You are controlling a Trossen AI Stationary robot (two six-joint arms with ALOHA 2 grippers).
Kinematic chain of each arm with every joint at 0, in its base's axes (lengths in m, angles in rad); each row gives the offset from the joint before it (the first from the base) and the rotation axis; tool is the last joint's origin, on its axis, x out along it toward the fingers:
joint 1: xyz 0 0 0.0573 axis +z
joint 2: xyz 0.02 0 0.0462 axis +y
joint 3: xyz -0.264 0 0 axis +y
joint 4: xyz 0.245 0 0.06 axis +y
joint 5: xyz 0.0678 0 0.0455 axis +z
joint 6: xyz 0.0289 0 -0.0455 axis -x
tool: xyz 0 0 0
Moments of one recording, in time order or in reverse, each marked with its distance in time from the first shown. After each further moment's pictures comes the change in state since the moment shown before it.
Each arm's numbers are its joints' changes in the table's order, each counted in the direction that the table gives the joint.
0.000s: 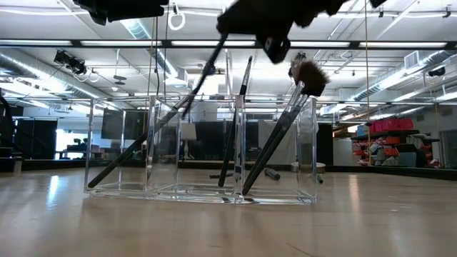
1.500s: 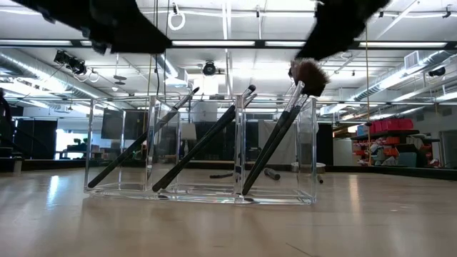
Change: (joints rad) left arm 0.091 0.000 0.000 0.299 -0.006 0.346; right arm -0.001 -0.296 0.029 0.677 -0.484 -0.151
